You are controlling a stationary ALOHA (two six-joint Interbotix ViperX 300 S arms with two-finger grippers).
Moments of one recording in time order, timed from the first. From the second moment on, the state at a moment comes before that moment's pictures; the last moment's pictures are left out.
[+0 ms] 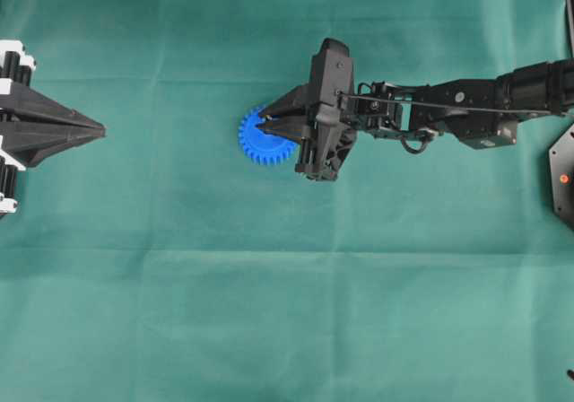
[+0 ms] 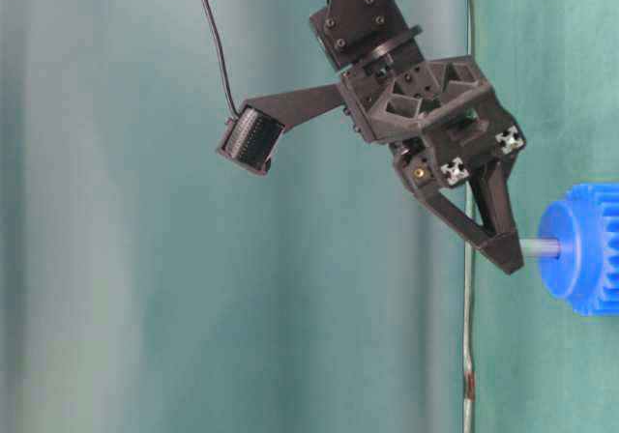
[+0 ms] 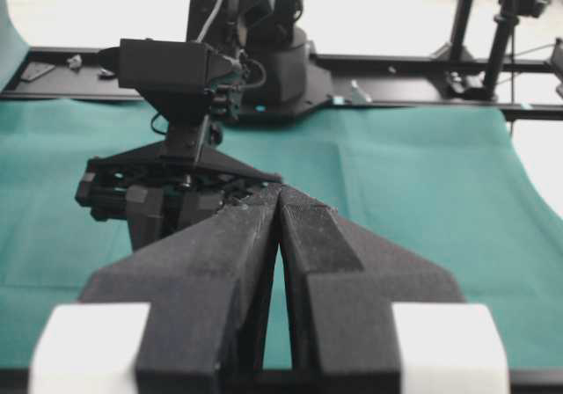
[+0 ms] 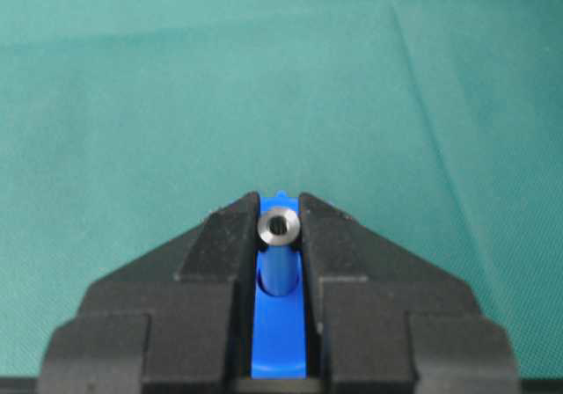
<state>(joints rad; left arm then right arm) -0.02 -0.96 1.18 0.01 -0.23 -0.04 -0.12 0.21 0.66 0.05 -0.40 -0.01</state>
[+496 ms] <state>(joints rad) -0.02 -0.96 1.18 0.01 -0.23 -0.04 -0.12 0.23 0.66 0.05 -0.40 -0.01</state>
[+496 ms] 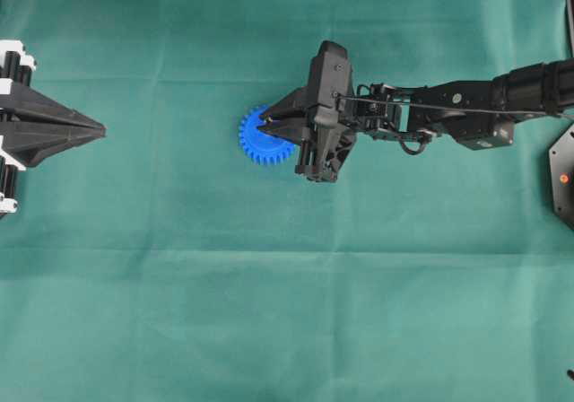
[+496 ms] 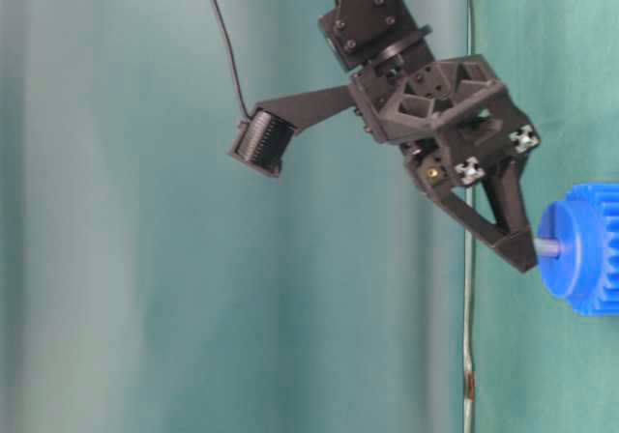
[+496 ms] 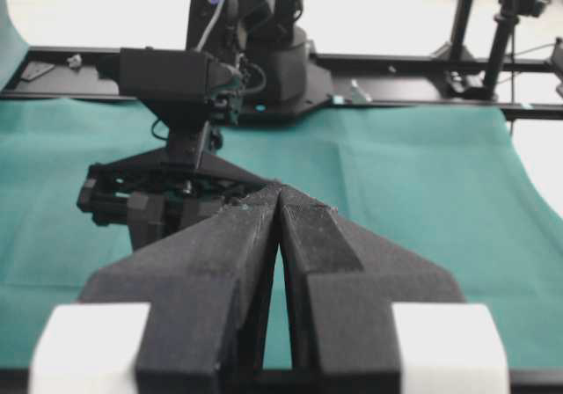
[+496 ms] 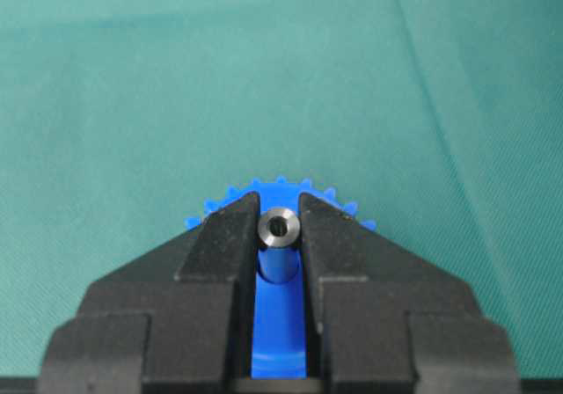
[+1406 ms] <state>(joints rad) -0.02 -0.96 1.18 0.01 -0.23 -0.04 -0.12 0.26 0.65 0.05 -0.40 -0.01</state>
